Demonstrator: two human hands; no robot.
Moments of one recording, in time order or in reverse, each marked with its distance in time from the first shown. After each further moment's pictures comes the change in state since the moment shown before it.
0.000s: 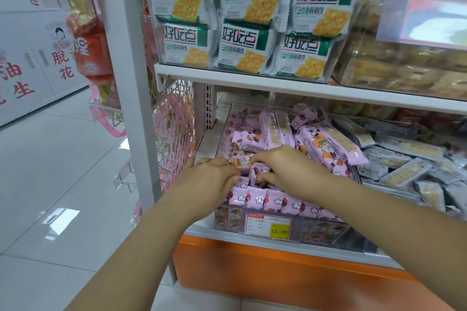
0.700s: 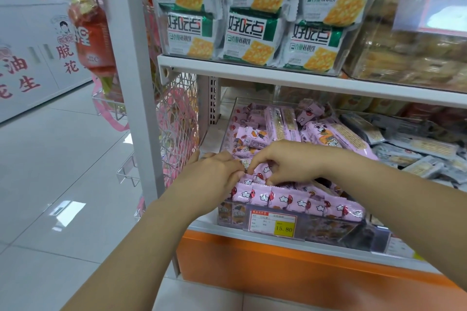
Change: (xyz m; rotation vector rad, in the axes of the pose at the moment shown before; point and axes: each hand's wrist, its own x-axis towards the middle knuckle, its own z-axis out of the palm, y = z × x) left_hand 0.002 -0.001 0.001 -0.004 -0.001 0.003; right_hand 0.015 -0.001 -0.023 0.159 -0.337 -0.114
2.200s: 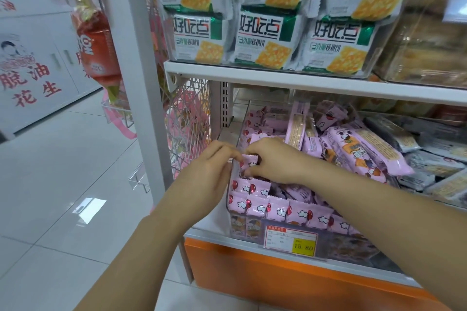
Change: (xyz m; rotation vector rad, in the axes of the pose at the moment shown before) left_hand -0.001 -0.032 0.006 -0.367 0.411 0.130; right_hand 0.063 -0.001 0.021 0.077 0.274 0.010
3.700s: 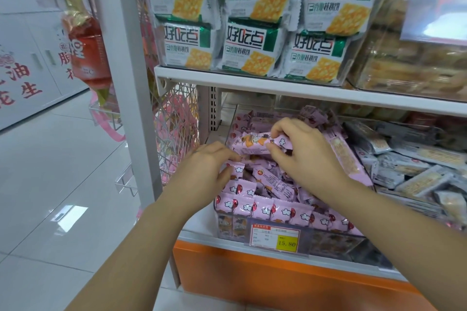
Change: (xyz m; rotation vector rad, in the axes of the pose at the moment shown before) left_hand 0.020 0.007 0.008 0.111 -0.002 0.010; right_hand -0.062 0.017 -0.019 -0.049 0.659 0.007
